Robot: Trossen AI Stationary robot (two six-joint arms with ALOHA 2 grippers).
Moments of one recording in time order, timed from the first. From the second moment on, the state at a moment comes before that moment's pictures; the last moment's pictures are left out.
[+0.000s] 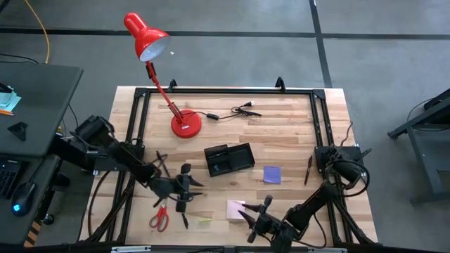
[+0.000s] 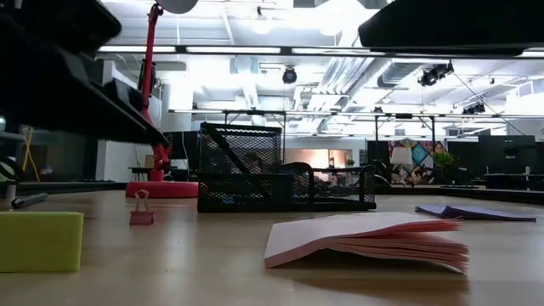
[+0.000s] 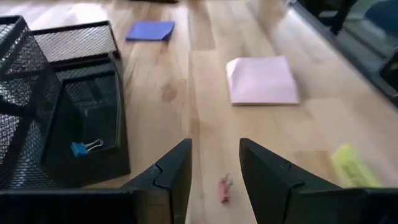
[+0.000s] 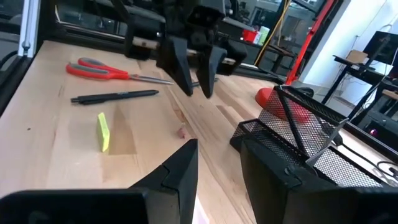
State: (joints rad) left arm -0.53 1.63 0.41 0.71 -0.55 -0.27; right arm 0.87 2.12 1.13 0.48 1.30 0.20
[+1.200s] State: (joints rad) left arm -0.53 1.75 0.45 0.71 -0.50 -0.34; right arm 0.87 2.12 1.13 0.40 1.29 0.30
